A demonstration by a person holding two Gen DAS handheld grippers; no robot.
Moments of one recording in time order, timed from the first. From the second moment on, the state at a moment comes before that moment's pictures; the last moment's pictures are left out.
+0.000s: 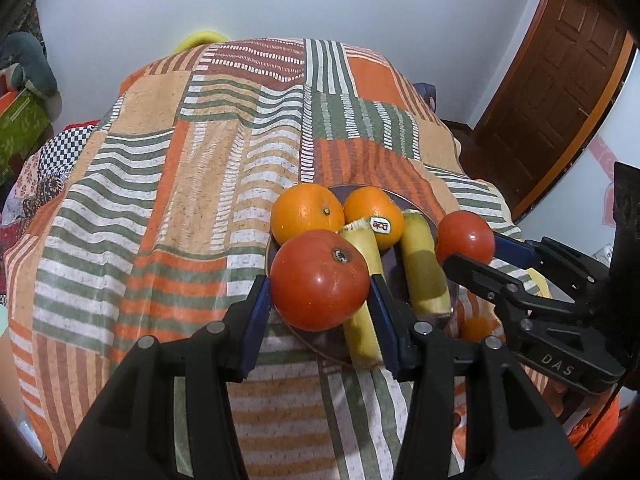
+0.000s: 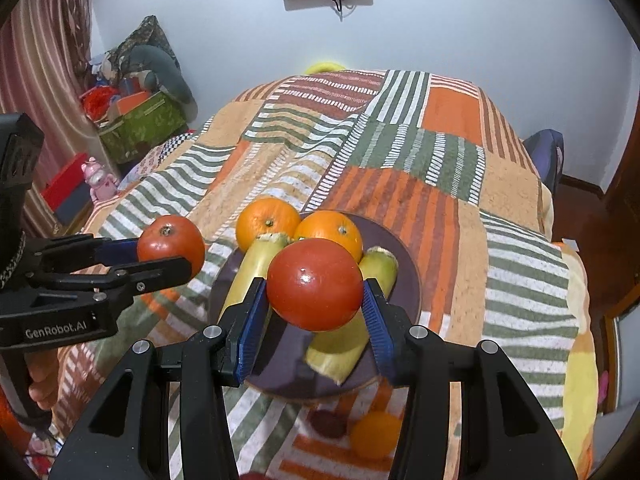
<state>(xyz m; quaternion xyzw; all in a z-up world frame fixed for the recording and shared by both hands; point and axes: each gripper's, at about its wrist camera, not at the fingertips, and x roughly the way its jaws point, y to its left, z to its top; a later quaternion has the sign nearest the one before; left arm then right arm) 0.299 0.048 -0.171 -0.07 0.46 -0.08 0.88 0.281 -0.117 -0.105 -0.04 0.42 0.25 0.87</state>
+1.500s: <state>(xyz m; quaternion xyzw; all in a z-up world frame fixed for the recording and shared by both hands) 0.252 0.063 -0.148 -0.06 0.44 -0.07 0.89 0.257 -0.129 -0.085 -0.05 0.41 0.24 0.88</state>
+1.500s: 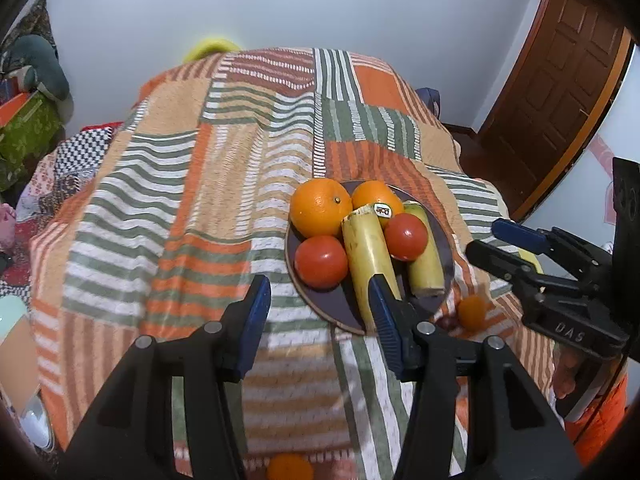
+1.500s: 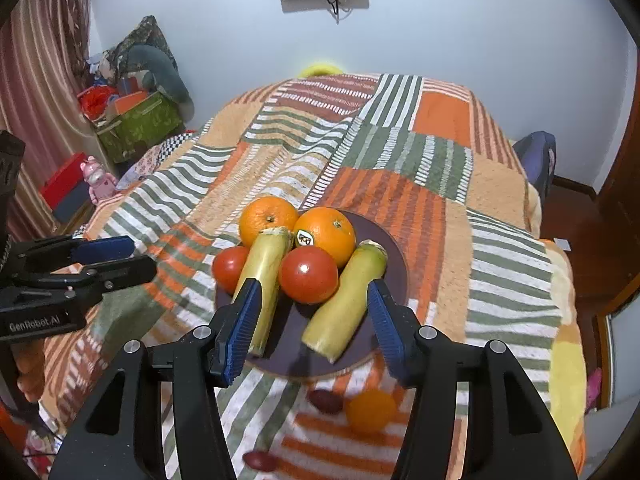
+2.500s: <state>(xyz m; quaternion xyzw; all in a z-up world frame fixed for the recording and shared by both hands) 0.148 0.076 -0.231 -0.06 0.53 -0.03 0.84 0.194 -0.191 -0.130 -0.05 0.47 0.19 0.86</state>
